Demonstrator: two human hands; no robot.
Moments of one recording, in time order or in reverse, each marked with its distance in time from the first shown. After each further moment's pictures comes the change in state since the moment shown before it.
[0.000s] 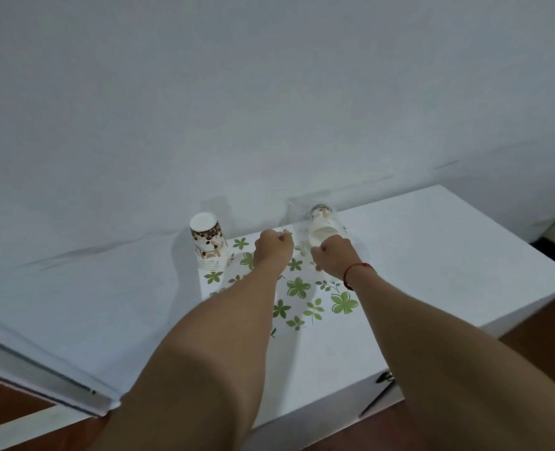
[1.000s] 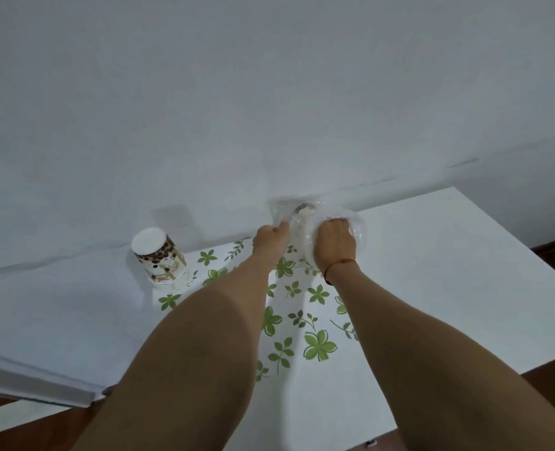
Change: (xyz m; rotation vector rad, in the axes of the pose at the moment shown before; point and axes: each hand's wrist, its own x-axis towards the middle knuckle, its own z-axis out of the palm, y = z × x) left_hand 0.089 0.042 0.084 -0.170 -0.126 -0.167; right_hand 0.112 0.027 -0.026 -0.343 0.204 -0.061
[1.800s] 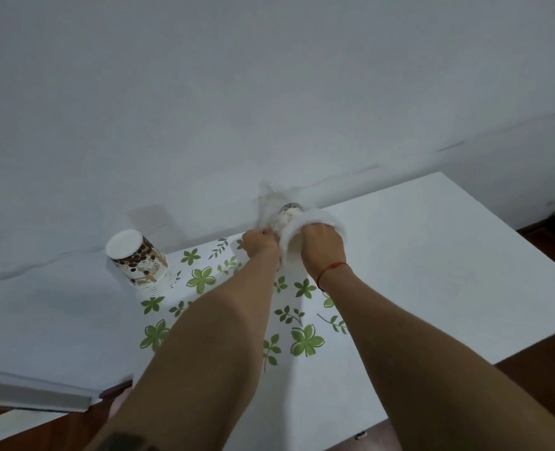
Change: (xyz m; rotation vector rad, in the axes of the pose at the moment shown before) left_hand 0.009 -0.003 0.036 -0.191 0.264 -0.199; right_hand -0.011 0.012 0.004 0.001 -0.029 -0.133
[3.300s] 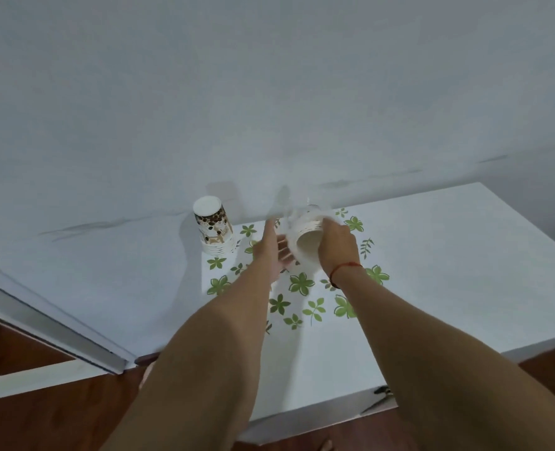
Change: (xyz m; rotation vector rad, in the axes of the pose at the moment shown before) left_hand -0.043 -0.046 -0.133 -0.457 -0.304 -0.208; right_hand -0.076 -0.070 0.003 0.202 0.046 0.060
